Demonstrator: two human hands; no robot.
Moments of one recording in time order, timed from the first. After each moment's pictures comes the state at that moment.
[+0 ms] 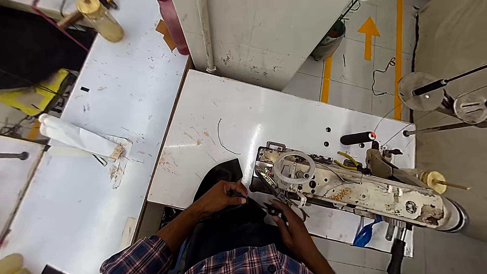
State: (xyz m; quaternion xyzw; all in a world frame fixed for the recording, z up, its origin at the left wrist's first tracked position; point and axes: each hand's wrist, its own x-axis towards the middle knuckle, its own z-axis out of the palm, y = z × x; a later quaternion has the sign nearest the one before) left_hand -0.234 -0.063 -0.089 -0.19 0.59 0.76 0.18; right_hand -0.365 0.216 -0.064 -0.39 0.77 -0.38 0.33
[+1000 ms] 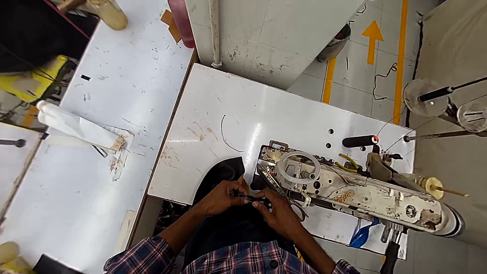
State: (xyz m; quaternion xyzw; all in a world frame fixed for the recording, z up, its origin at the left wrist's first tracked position) left_hand -0.224 -0.055 -0.093 -0.20 0.60 0.75 0.16; right_hand -0.374 0.149 -0.055 -0.38 0.77 -0.28 0.43
